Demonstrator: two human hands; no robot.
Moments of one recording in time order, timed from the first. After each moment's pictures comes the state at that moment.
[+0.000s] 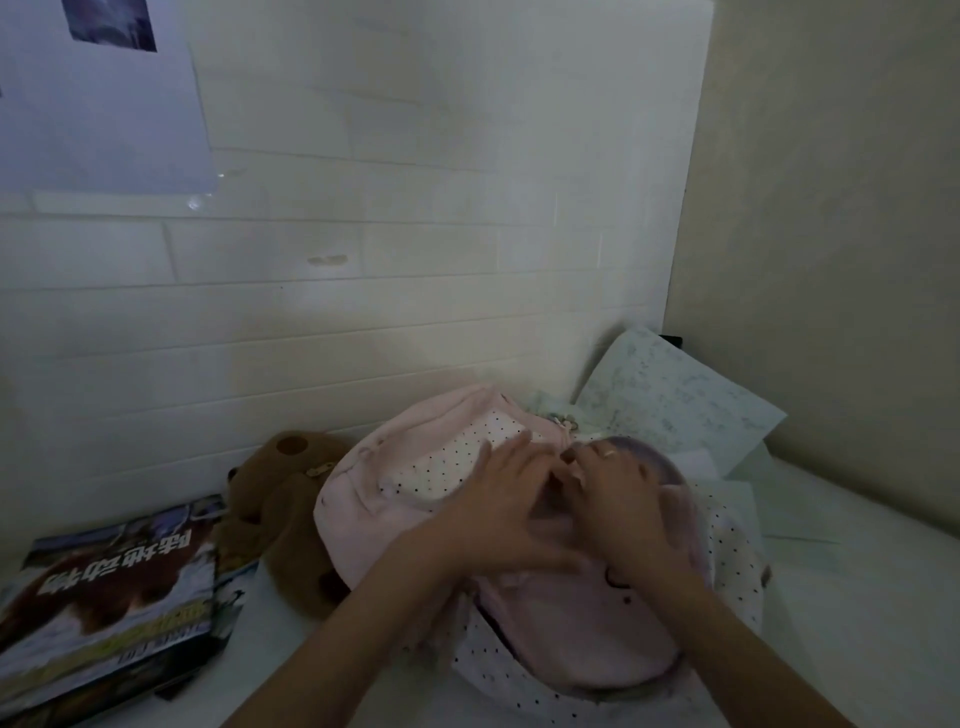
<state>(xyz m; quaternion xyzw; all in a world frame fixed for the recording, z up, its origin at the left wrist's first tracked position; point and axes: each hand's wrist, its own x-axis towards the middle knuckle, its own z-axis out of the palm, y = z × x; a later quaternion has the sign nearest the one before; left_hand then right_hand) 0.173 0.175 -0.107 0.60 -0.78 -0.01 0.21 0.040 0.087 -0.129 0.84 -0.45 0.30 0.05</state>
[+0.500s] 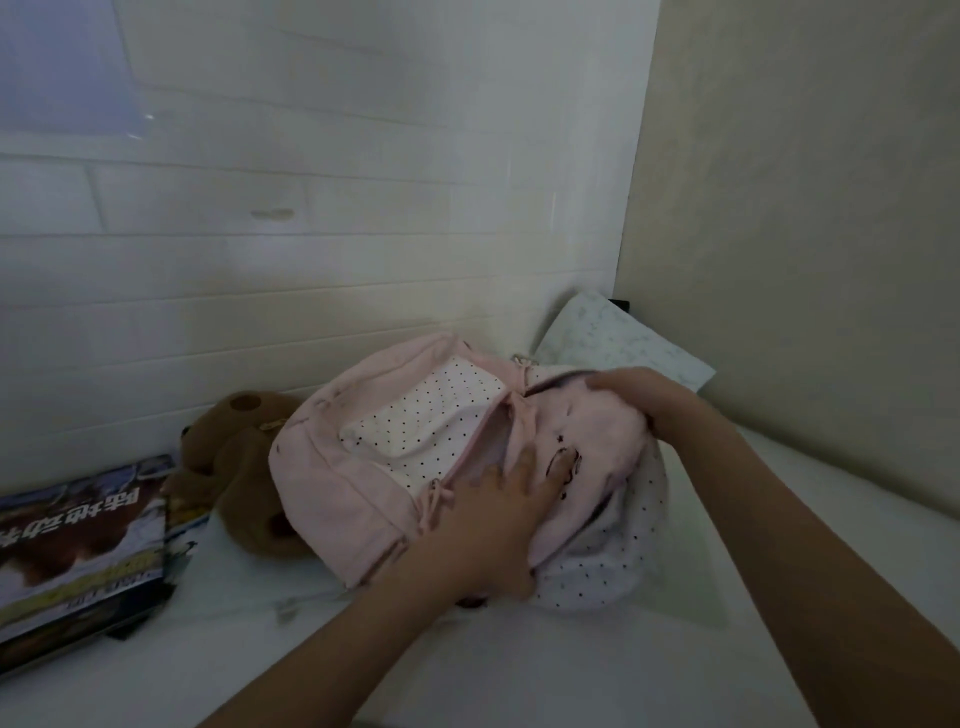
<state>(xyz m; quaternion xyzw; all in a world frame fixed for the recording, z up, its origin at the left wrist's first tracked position) 0.109 0.197 -0.143 0.64 -0.76 0.07 0.05 -0.030 0.038 -0.065 0.65 -0.53 0.30 -0.46</state>
